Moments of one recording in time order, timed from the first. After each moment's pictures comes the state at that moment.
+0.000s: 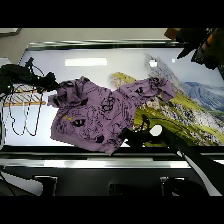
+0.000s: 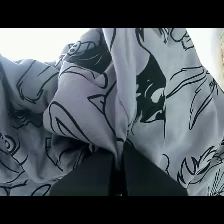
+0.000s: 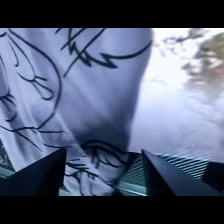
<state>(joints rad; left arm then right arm) 0.32 -1.76 1.71 -2.15 1.20 1.52 0.44 -1.25 0.59 -0.66 0.71 1.77</state>
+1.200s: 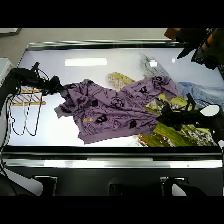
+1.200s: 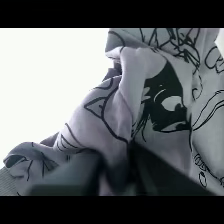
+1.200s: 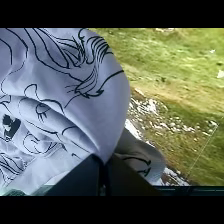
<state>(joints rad) 0.31 -1.84 1.72 -2.14 1.16 1.52 -0.21 -1.12 0.84 -0.90 1.13 1.64</state>
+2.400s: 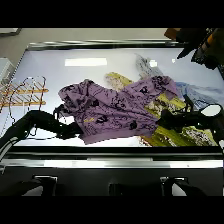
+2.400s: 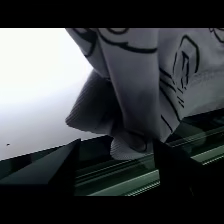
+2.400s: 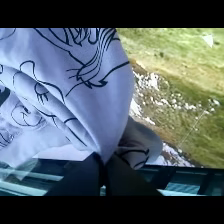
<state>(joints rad) 0.04 -1.27 0.74 -2.25 1.08 1.61 -0.22 -1.12 0.84 -0.91 1.23 1.55</state>
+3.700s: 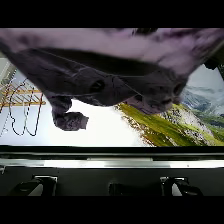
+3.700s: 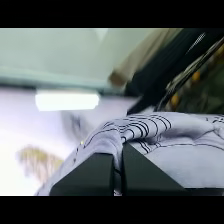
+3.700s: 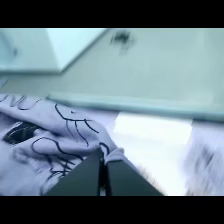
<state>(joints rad) 0.20 -0.89 1.80 -2.27 1.06 1.55 -0.22 -0.77 1.75 -0.80 1.13 1.34</state>
